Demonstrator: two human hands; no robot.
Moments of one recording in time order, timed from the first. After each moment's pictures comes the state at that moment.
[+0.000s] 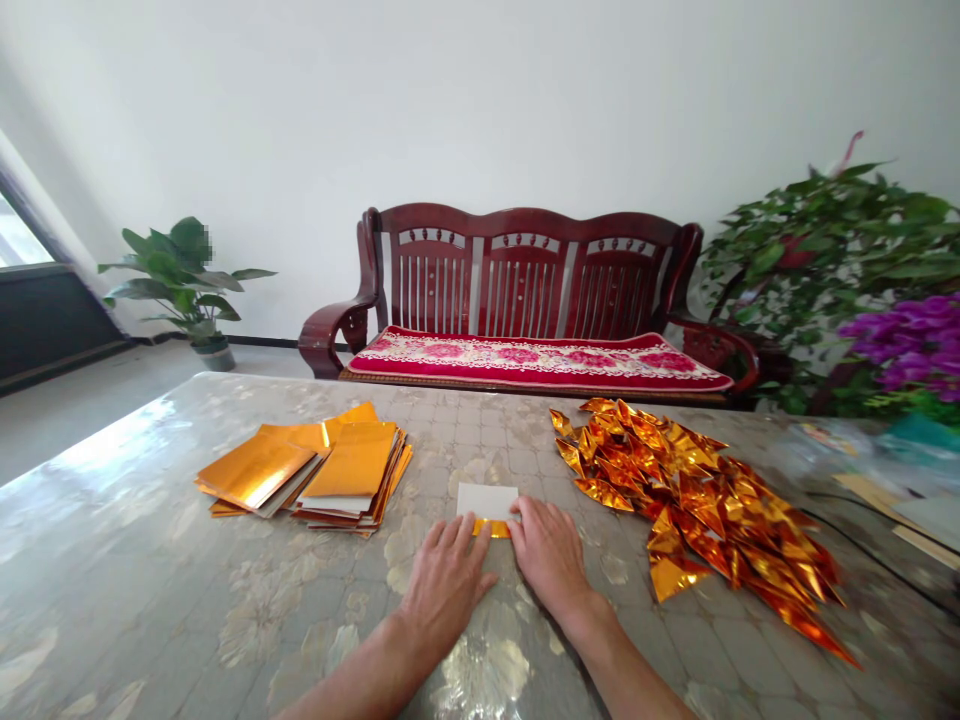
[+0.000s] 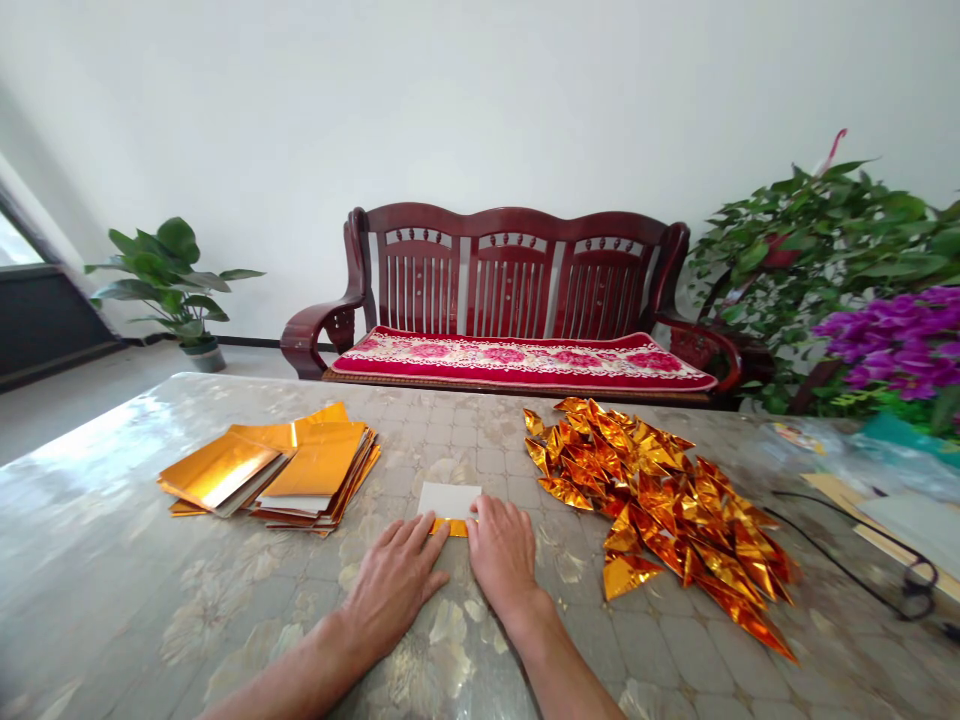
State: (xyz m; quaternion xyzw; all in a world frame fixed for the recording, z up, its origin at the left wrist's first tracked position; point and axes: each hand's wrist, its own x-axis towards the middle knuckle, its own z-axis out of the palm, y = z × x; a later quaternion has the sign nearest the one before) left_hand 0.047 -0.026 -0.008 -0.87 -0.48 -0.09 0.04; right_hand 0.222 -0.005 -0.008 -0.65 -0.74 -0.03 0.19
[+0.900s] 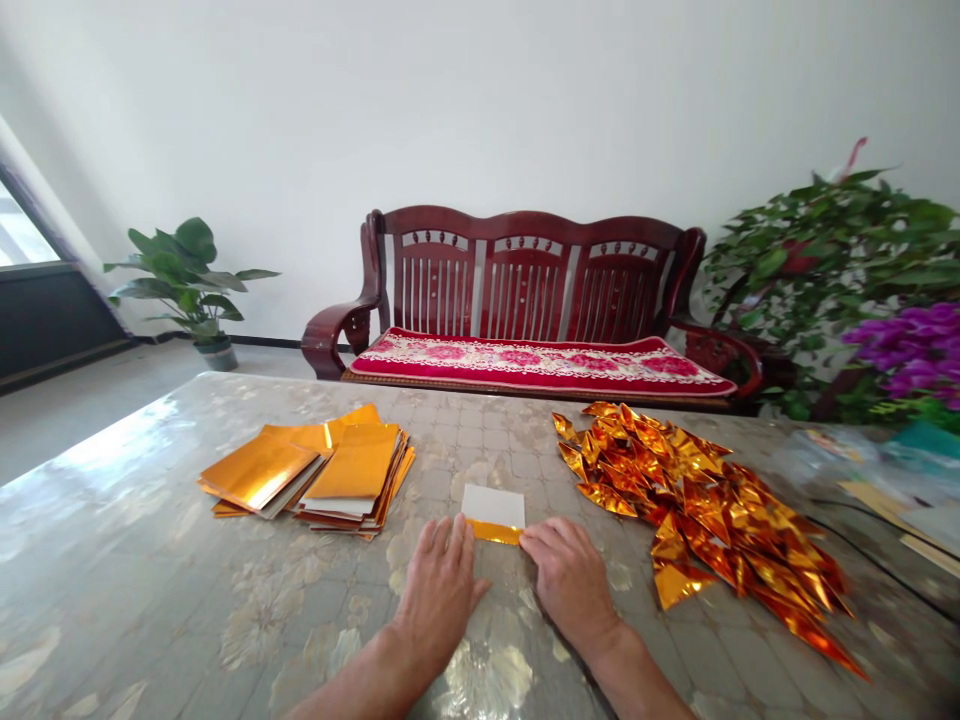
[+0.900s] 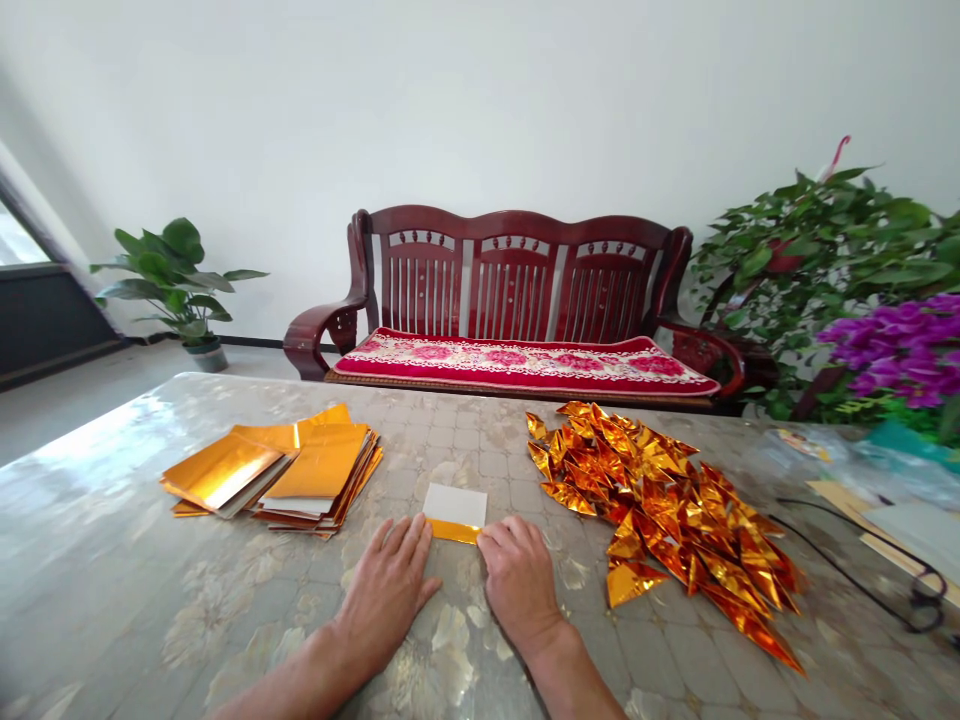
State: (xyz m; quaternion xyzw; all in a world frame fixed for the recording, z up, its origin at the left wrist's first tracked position) left_hand 0.040 -0.031 -0.023 -0.84 -0.53 -0.09 0.06; right_hand 0.241 -0.029 -0.005 -0.56 -0.80 -0.05 0.20
